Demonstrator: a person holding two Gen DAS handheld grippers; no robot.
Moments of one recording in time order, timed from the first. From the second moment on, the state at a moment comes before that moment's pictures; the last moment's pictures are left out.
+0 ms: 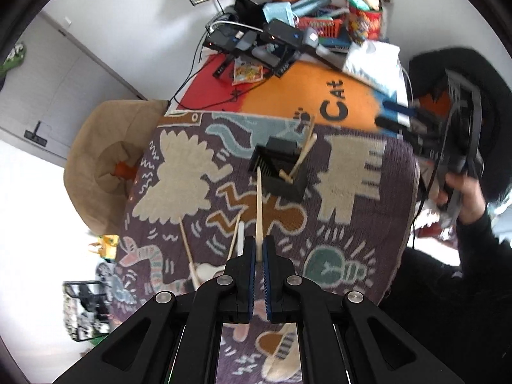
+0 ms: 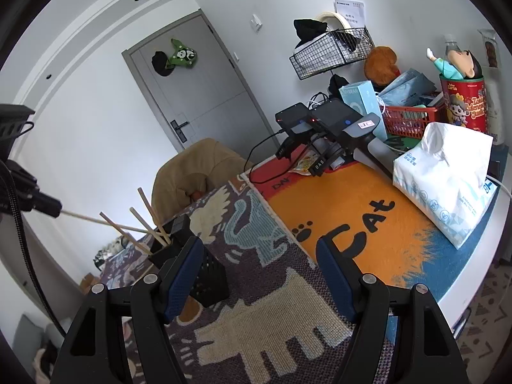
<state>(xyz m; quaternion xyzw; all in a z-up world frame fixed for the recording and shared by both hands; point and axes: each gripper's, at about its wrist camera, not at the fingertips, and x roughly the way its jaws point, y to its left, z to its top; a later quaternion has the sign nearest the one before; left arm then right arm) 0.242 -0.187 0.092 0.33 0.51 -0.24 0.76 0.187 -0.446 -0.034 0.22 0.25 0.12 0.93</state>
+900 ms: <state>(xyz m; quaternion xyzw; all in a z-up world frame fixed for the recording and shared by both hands) 0.276 -0.133 0.080 -0.02 0.32 -0.26 0.91 0.181 -0.409 -0.028 0.20 0.27 0.12 0.93</state>
